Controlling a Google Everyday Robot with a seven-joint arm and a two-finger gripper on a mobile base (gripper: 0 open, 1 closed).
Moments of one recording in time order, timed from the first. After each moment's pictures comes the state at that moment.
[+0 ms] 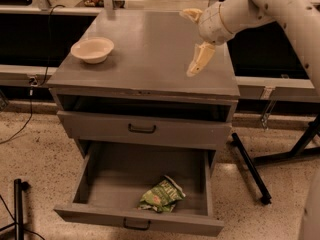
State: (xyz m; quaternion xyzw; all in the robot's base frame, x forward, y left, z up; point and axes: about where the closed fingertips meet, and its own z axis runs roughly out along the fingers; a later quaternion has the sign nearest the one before) arm 0.712 -0.084 0.922 -0.72 0.54 0.03 0.42
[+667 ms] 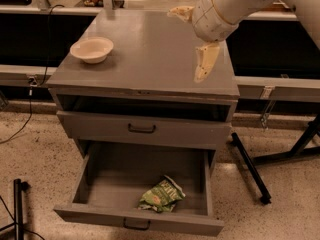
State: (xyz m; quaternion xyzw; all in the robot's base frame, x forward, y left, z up) arm 0.636 -0.070 0.949 -0.81 0.48 -0.03 0.34
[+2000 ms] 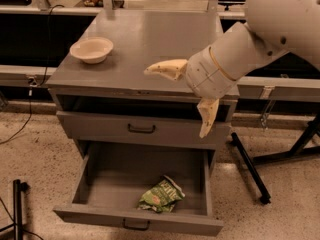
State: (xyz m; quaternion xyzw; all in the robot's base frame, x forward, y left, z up) arm 0.490 -0.032 0.895 -0.91 0.26 0.02 0.33
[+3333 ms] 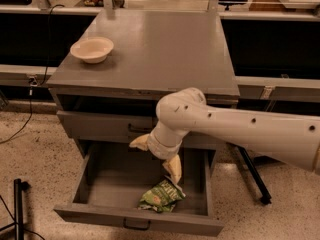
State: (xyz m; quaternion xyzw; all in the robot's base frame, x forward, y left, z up) arm 0.510 0.017 0.623 -0.94 0.31 0.05 0.16
